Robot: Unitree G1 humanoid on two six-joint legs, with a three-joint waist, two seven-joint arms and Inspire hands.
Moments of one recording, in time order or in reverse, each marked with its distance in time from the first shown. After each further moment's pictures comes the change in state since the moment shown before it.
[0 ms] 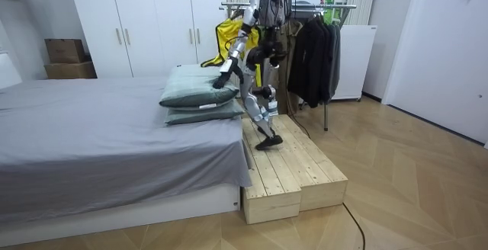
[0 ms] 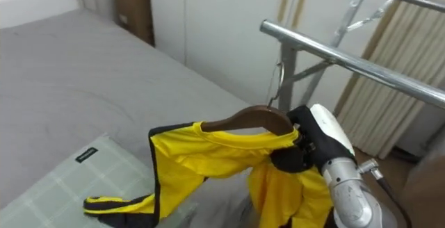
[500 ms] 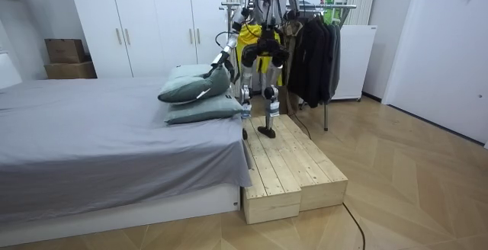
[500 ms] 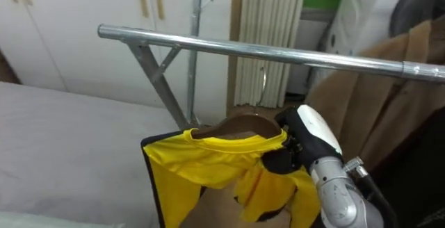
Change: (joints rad) left arm 0.067 -0.080 0.168 -0.004 -0.129 0.104 0.119; right arm -0.017 0.011 0.043 -0.013 -0.005 0.063 -0.014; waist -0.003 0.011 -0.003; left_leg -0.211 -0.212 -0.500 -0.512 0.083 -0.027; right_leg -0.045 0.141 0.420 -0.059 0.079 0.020
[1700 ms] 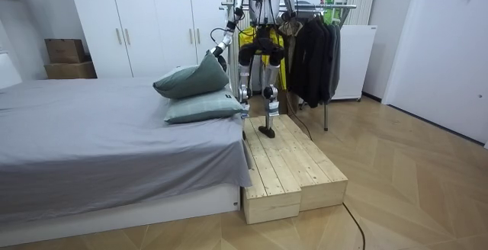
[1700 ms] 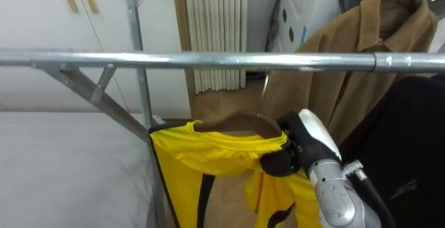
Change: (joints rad) left arm 0.018 -0.020 0.080 0.003 -0.066 0.044 0.099; right arm -0.027 0.032 -0.017 -0.050 0.032 0.085 0.031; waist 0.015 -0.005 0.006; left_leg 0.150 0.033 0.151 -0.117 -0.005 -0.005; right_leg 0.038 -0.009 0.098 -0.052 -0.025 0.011
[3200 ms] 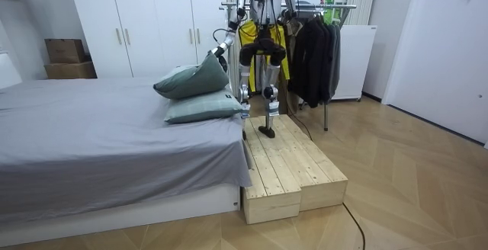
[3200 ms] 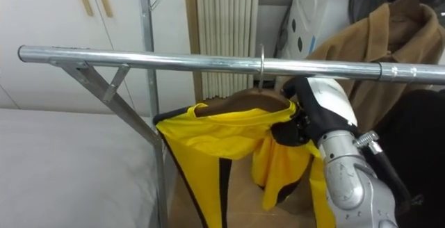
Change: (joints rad) left arm 0.004 -0.004 0.022 -0.001 0.020 -0.050 0.069; right arm -0.014 -0.024 -0.036 -0.114 -0.155 -0.003 0.001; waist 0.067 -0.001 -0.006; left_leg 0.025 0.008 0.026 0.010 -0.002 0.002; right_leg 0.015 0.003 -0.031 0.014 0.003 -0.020
